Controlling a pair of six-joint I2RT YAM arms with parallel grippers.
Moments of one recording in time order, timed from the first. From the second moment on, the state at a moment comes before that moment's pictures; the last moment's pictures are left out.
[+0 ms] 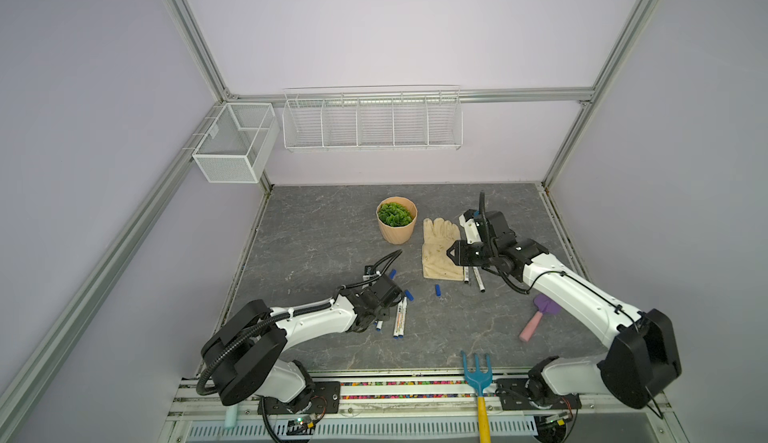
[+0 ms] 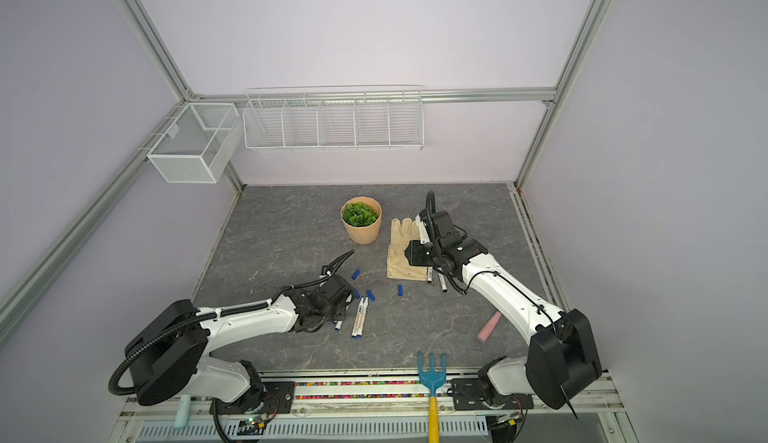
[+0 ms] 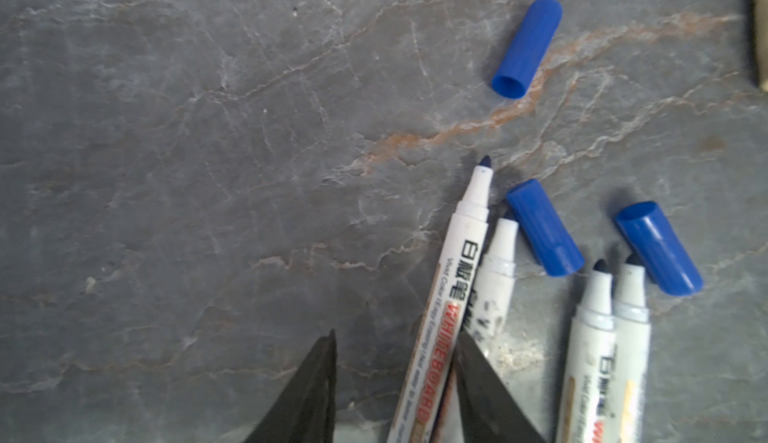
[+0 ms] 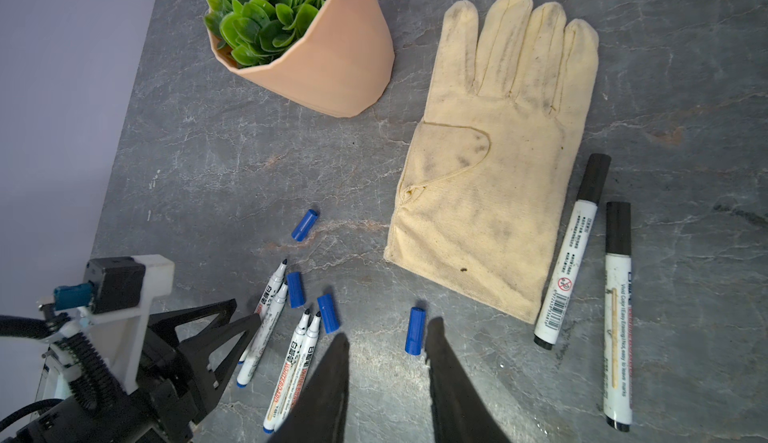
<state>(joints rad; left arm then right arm) -0.92 1.45 0.67 -0.40 -0.33 -0.80 0.50 1.38 1.06 -0.53 -0.17 0.45</state>
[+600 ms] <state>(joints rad) -0.92 1.50 0.69 -0.33 -0.28 -0.82 0.50 1.38 1.06 -0.54 -0.17 0.44</state>
